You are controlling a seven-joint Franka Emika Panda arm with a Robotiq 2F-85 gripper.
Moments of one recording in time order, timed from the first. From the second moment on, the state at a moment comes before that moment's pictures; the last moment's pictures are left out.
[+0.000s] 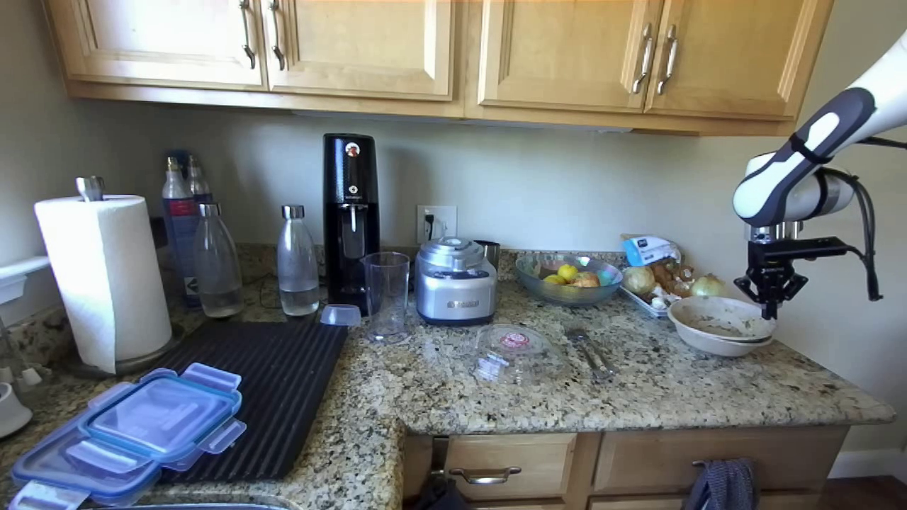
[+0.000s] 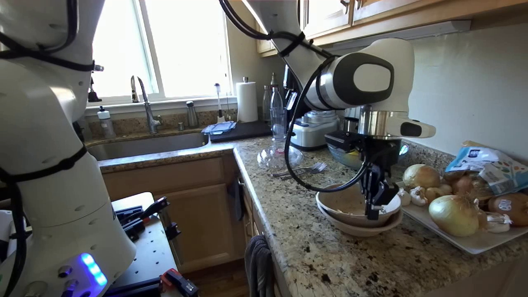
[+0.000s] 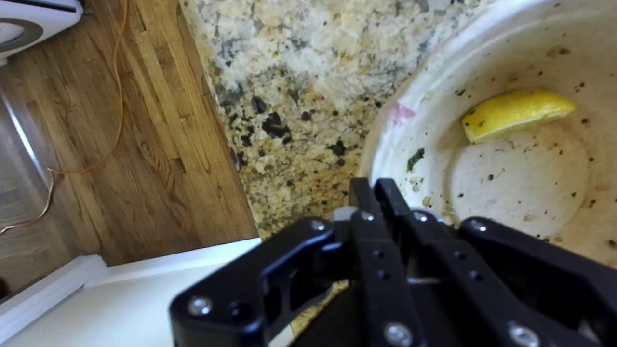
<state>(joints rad) -0.17 0.48 -0.29 -1.99 -0.10 2.36 0.26</state>
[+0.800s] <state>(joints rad) -0.17 0.41 -0.29 -1.98 -0.09 2.36 0.25</state>
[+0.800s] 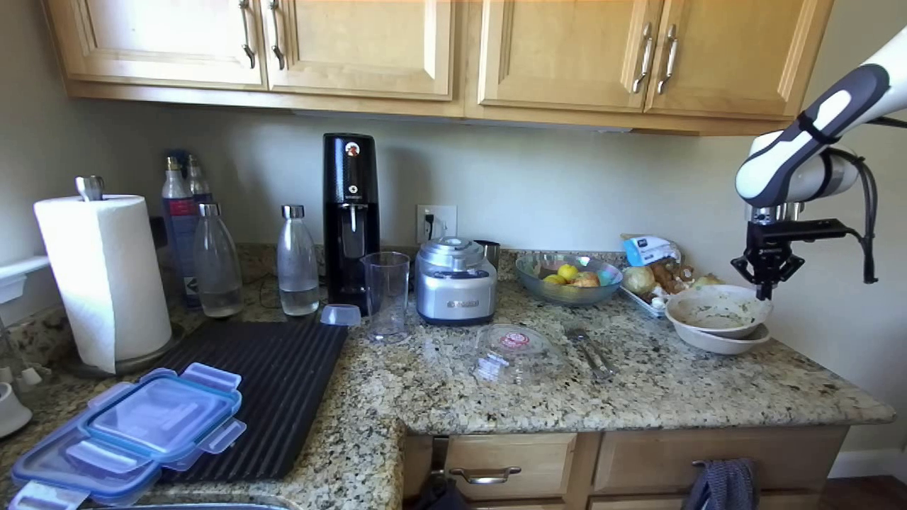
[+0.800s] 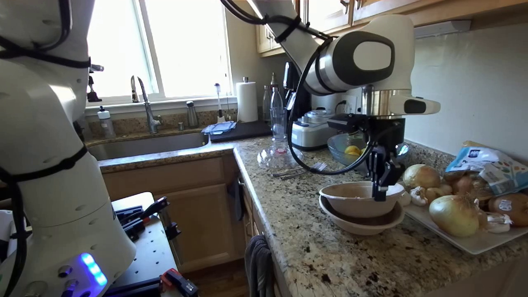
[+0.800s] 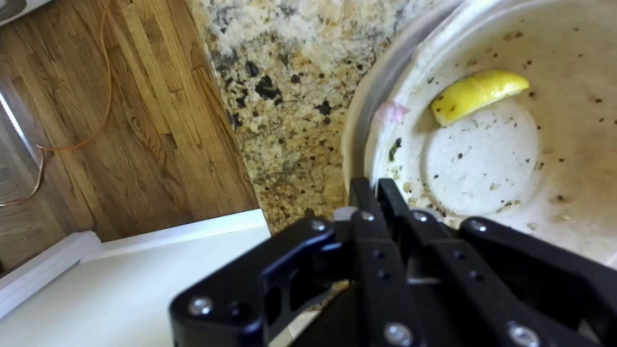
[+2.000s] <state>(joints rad) -0.23 0.23 -0.22 -1.98 0.23 2.31 -0.03</state>
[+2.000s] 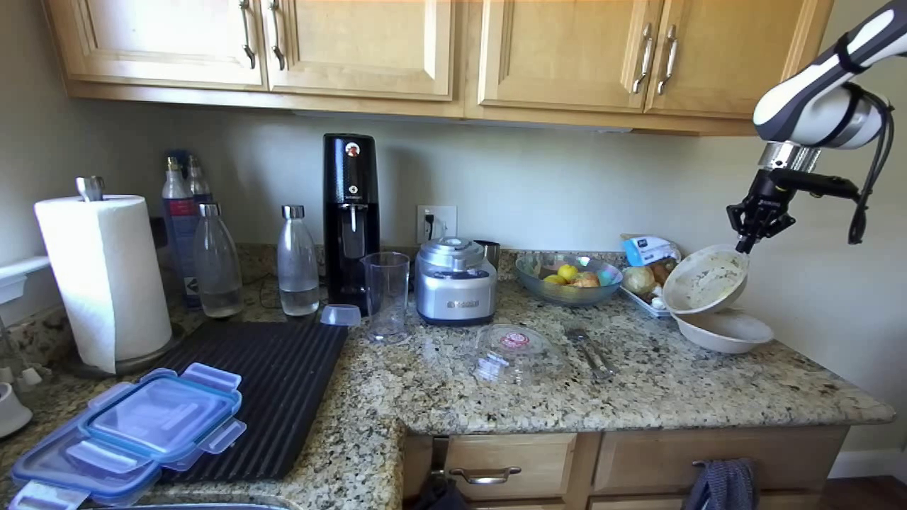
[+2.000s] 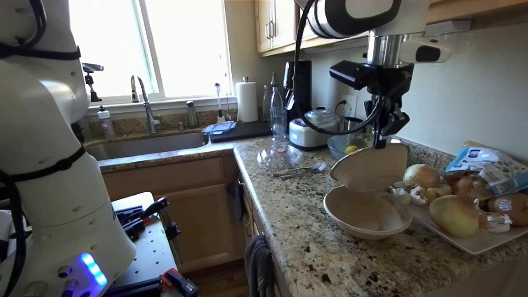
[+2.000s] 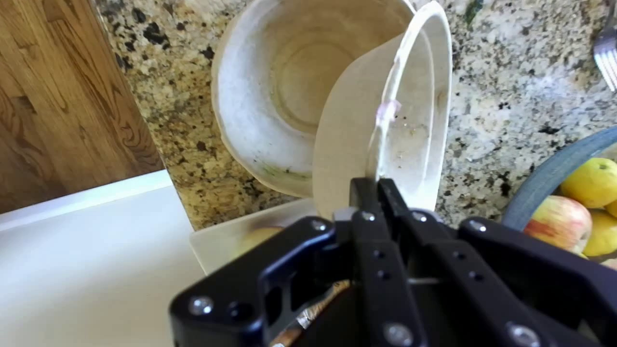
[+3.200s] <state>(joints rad) -0.20 0.21 -0.10 -1.98 0.45 1.98 -0.28</state>
